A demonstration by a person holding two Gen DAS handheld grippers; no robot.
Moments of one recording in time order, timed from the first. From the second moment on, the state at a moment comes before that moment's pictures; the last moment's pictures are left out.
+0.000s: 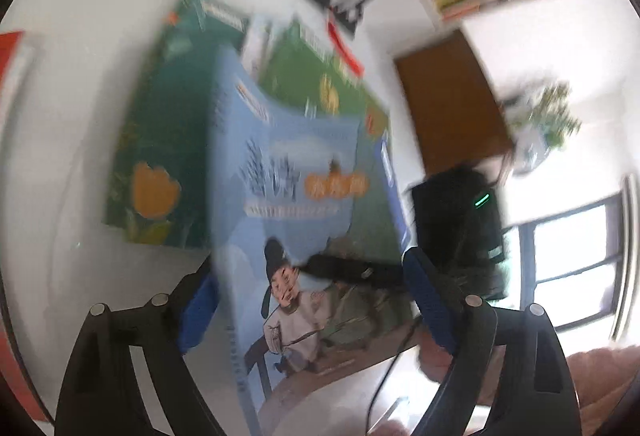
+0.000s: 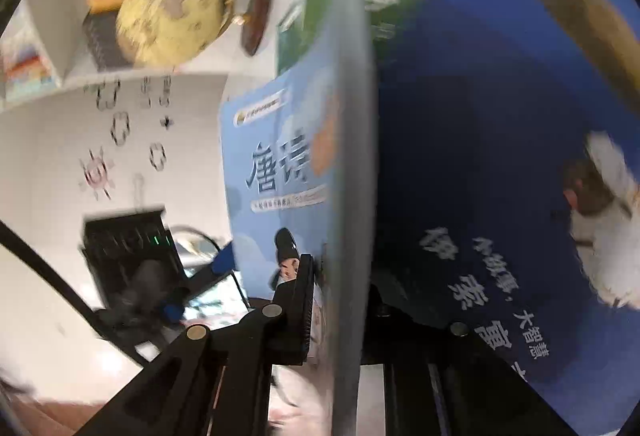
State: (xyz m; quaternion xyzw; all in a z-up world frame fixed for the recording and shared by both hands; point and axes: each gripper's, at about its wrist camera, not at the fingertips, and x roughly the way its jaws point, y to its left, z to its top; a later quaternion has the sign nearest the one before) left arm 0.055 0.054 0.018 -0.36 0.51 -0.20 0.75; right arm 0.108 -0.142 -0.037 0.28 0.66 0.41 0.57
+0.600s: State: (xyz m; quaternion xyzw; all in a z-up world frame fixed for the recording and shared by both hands) left arm 0.012 0.058 0.064 -0.23 0.50 -0.15 0.82; right arm 0.084 -0.079 0.045 0.13 0.58 0.48 0.64
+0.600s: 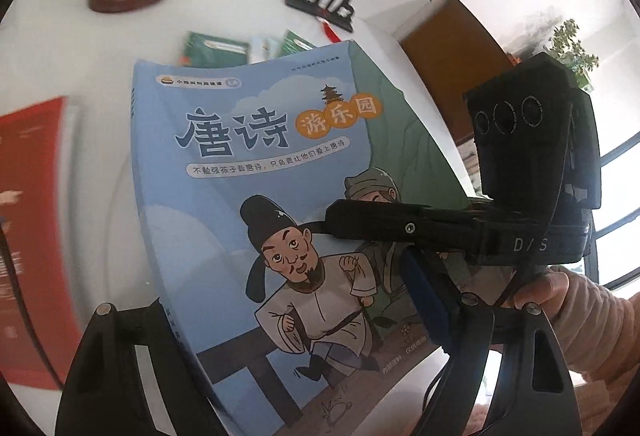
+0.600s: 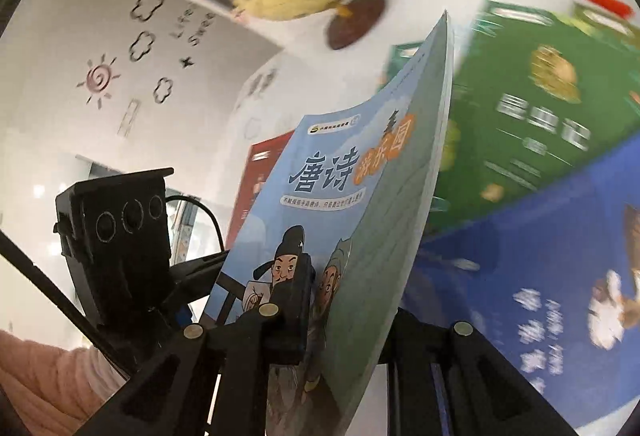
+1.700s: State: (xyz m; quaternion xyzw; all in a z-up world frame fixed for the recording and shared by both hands) left arm -0.045 0.273 0.021 -0.25 0.52 -0.10 0.81; right arm 0.043 0.134 0.008 0.13 0.57 0.49 0.64
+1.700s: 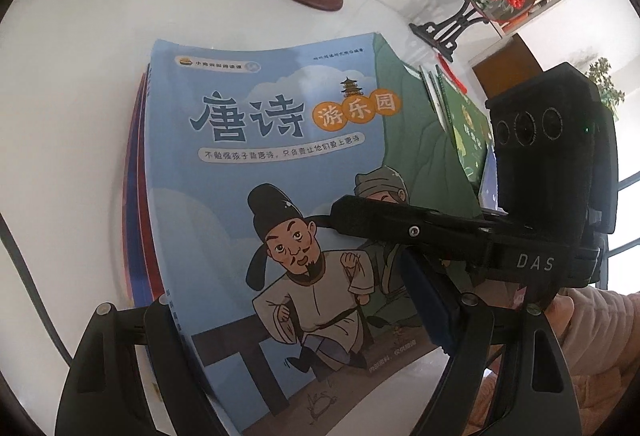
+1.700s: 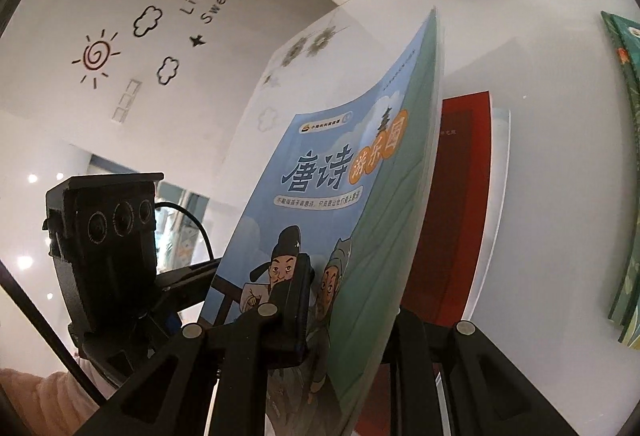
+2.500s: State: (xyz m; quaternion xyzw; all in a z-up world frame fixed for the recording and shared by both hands) left arm -0.066 0.297 0.018 -0.25 0.53 -0.08 0.81; right arm 0.038 0.145 0.009 0.10 0.63 0.44 0.63
